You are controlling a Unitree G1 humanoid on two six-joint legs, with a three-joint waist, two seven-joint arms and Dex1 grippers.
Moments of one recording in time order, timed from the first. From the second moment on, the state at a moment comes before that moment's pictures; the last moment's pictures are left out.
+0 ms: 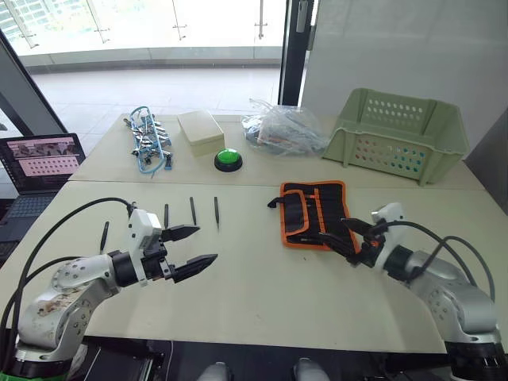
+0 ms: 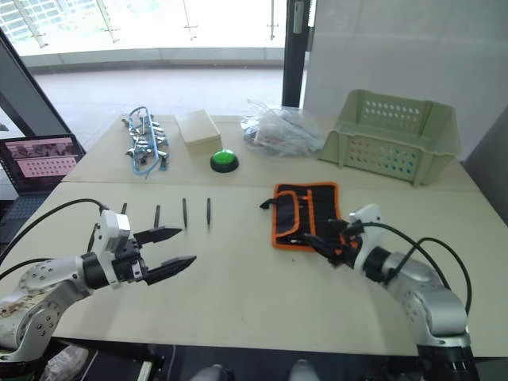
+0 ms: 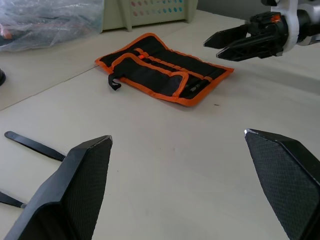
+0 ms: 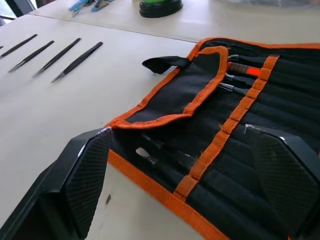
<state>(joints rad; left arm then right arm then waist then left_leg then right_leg) -0.04 0.69 0.21 -0.42 -0.65 0.51 -0.89 -0.26 -0.54 -0.14 -0.21 0.56 0.67 0.60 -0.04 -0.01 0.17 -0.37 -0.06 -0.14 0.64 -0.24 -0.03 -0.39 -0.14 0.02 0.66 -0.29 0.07</state>
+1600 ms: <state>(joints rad) 0.04 0.69 0.19 -0.50 -0.59 0.50 -0.78 -0.45 -0.29 -0.08 0.01 0.54 0.78 0.46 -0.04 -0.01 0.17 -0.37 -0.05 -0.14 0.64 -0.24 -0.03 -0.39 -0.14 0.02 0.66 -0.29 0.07</state>
